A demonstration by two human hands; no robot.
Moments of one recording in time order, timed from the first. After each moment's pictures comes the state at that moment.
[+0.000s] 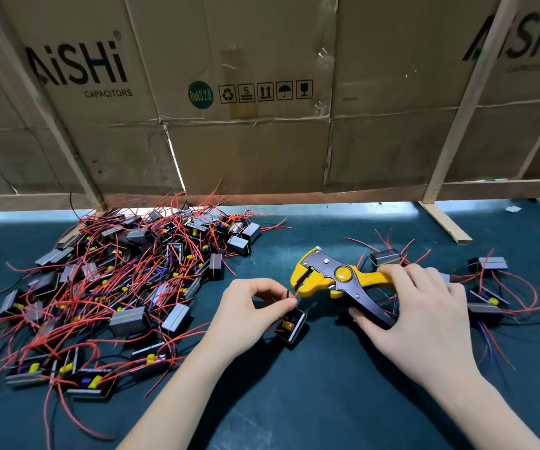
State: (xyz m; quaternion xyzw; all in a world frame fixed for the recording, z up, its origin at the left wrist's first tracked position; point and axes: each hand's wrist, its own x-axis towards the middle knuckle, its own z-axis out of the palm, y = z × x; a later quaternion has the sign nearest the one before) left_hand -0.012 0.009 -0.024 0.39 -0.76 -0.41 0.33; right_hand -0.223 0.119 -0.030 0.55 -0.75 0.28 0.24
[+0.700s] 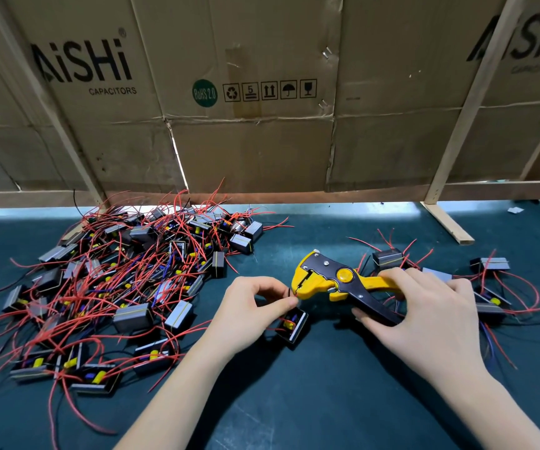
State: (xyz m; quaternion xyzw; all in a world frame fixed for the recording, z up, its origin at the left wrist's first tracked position) left_hand -0.009 0.007 -0.024 0.38 -0.76 -0.43 0.31; right_hand -0.226 0.121 -0.026 0.56 -0.74 0.27 0.24
